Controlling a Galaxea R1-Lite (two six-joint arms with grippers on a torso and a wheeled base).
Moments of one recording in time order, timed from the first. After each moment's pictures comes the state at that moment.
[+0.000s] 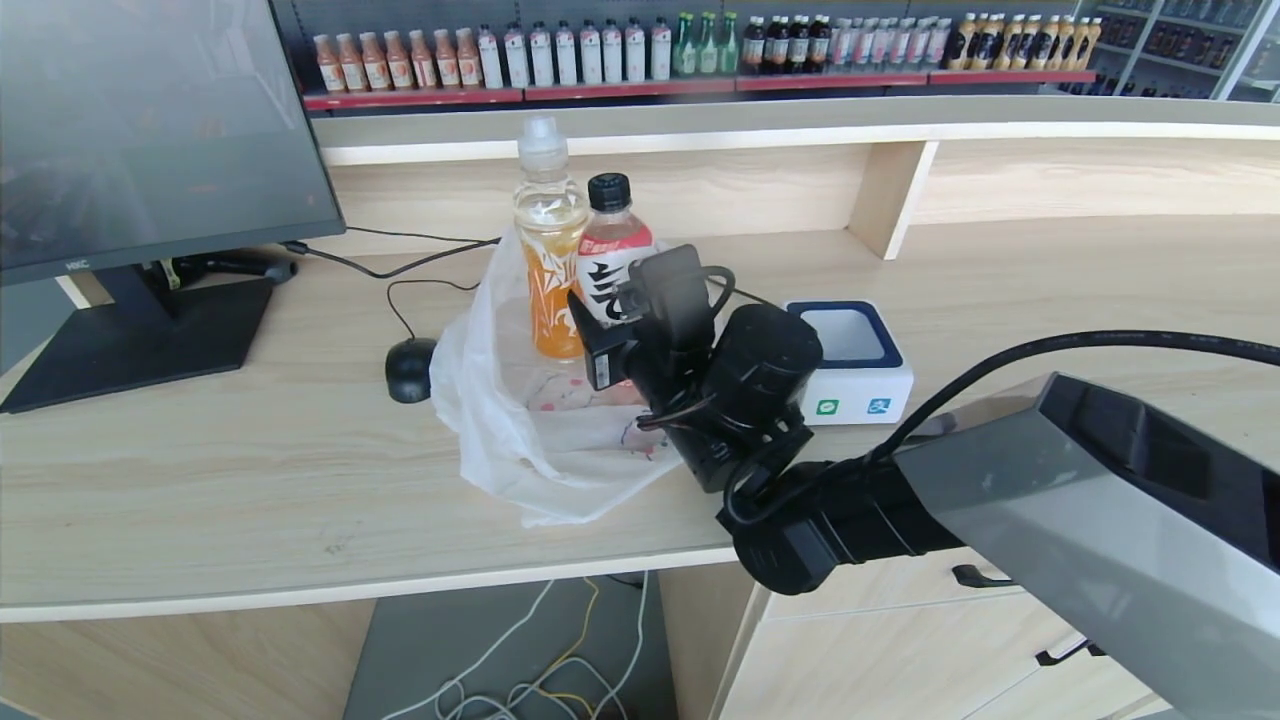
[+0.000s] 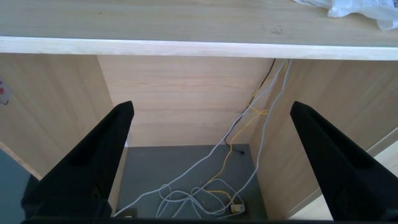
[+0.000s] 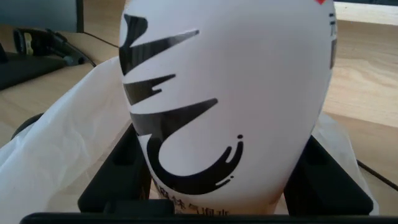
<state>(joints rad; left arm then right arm) 0.00 0.00 0.00 0.00 0.00 0.00 0.77 2.31 -1.45 -1.27 -0.22 -0.28</state>
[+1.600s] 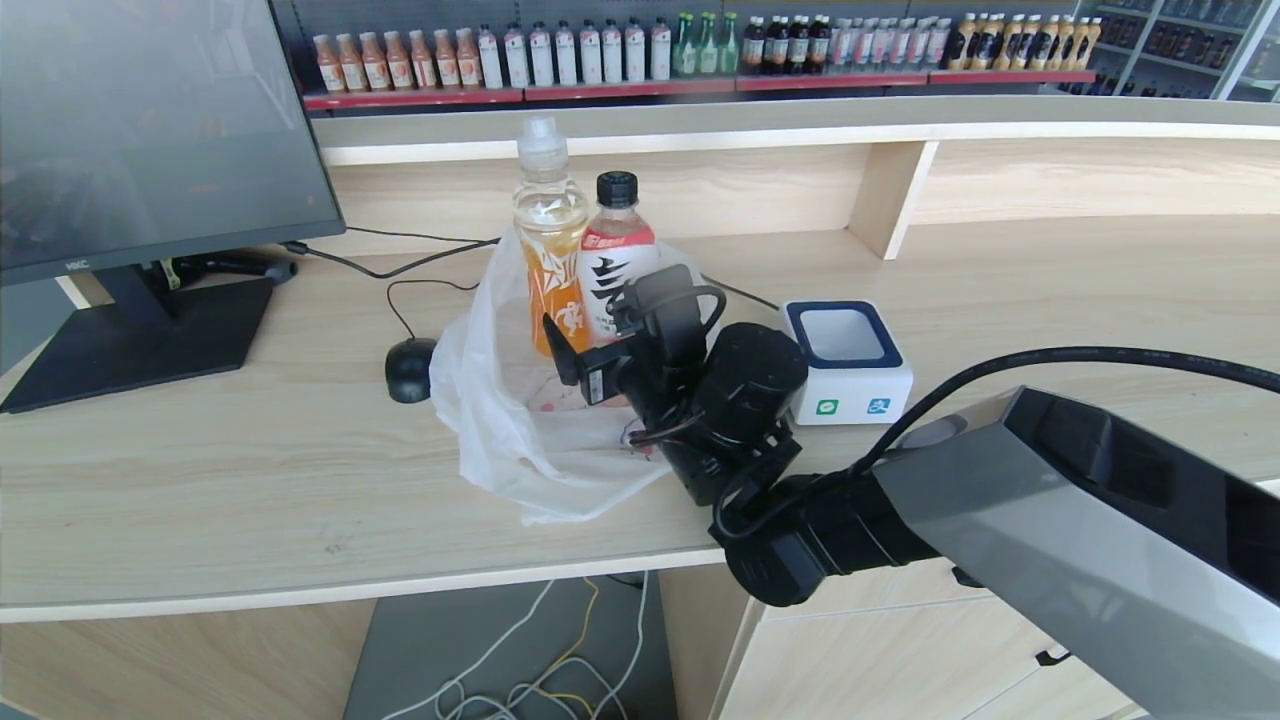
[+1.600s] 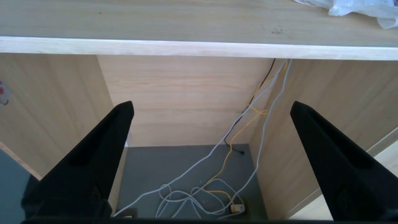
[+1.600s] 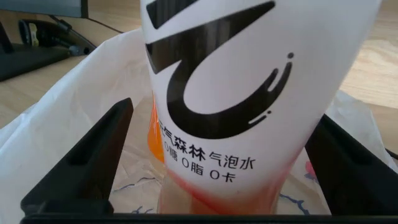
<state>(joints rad) 0.00 0.00 0.00 0.00 0.00 0.00 0.77 2.34 -1.45 -1.29 -0.23 -0.25</state>
